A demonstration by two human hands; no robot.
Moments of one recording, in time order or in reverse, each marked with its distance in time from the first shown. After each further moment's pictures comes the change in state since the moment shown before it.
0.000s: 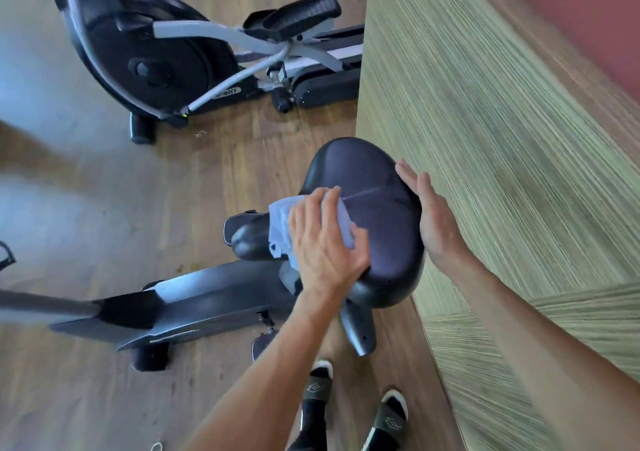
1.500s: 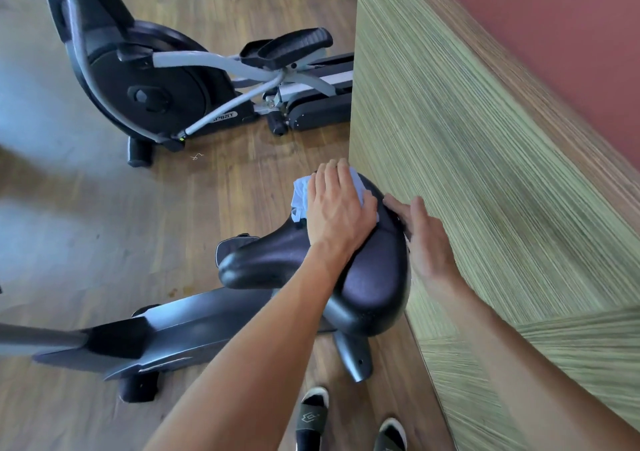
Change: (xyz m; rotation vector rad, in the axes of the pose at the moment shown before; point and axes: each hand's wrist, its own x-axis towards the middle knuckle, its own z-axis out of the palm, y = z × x) left_hand 0.092 0.021 0.048 0.183 -0.247 0.047; right_hand -0.001 -0.021 -0.008 0.010 0.074 0.044
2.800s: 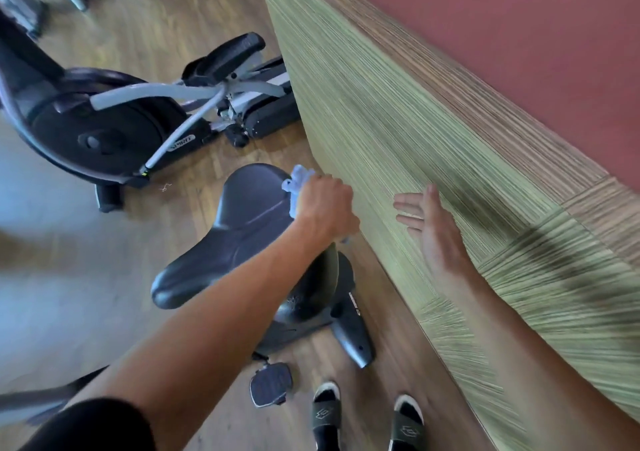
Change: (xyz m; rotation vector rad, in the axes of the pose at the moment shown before) left_hand -0.008 0.116 0.011 0.579 -0.566 0.465; right_hand -0.051 0.032 -0.111 0.123 0.262 0.120
